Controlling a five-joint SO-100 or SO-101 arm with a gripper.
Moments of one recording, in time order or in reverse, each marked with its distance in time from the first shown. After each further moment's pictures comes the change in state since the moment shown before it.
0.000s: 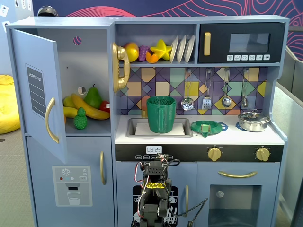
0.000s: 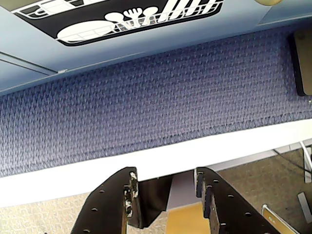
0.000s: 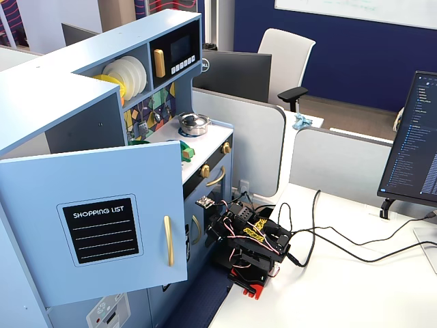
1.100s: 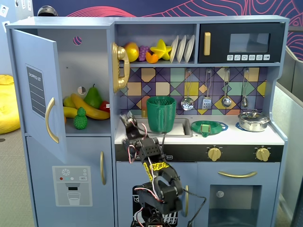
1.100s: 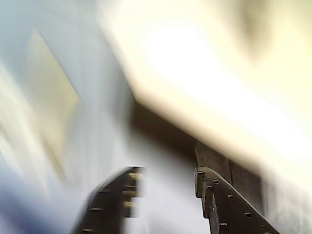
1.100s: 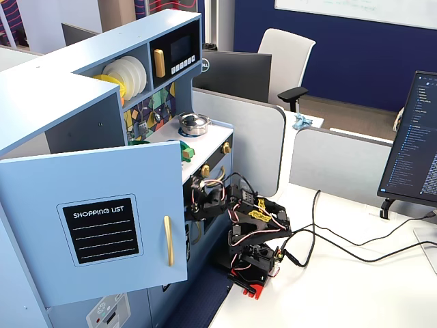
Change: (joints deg) arm -32.3 -19.3 -35.7 -34.3 -19.8
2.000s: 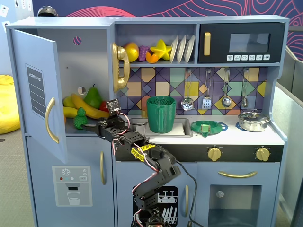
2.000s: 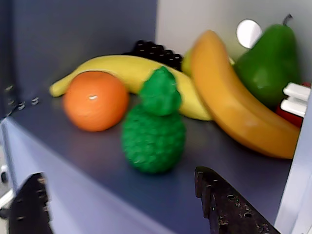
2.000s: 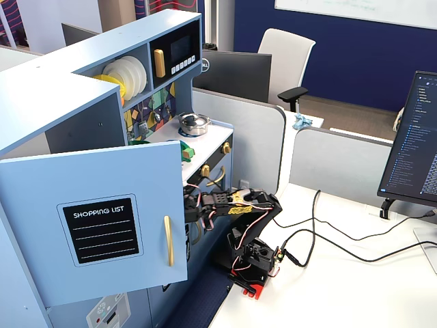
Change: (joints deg) arm -12.7 -30.7 -7.6 -46.4 10.8
